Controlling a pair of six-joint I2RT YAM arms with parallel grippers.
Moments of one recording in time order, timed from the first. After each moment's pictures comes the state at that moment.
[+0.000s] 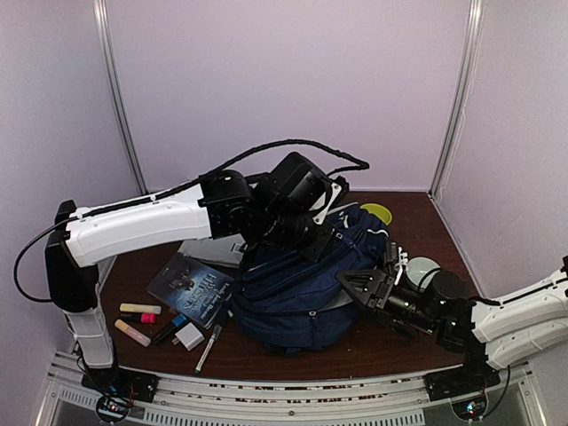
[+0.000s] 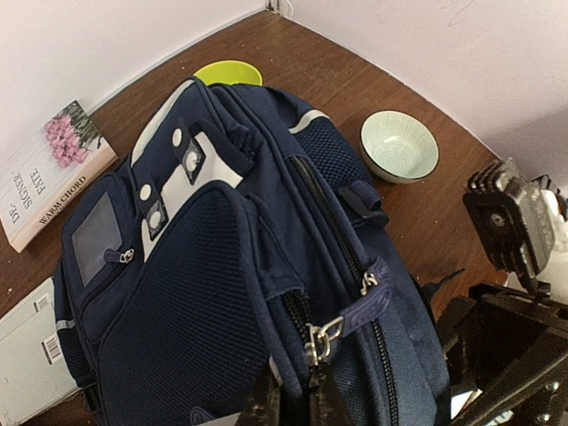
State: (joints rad) left arm -1.20 1.88 1.88 -0.72 -0.23 -0.30; right arm 1.09 1.11 0.23 0.96 0.08 1.12
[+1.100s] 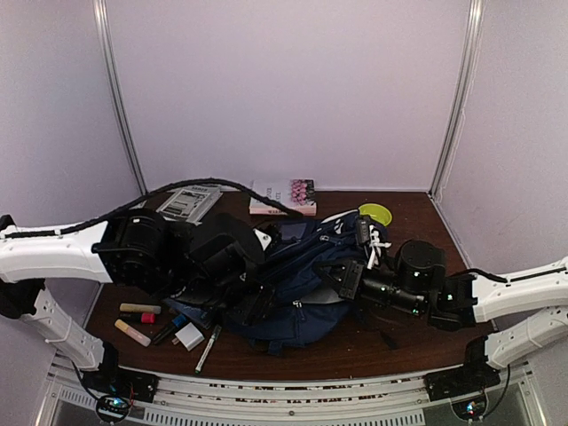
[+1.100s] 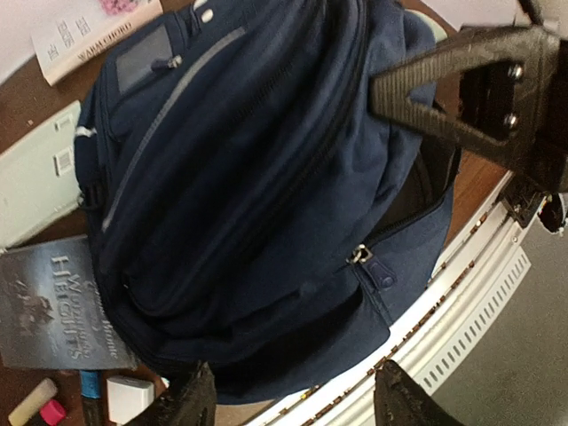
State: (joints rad) left arm -1.42 1.44 1.43 -0.93 -0.36 -0.67; right arm 1.14 1.14 0.57 0.46 0.15 0.82
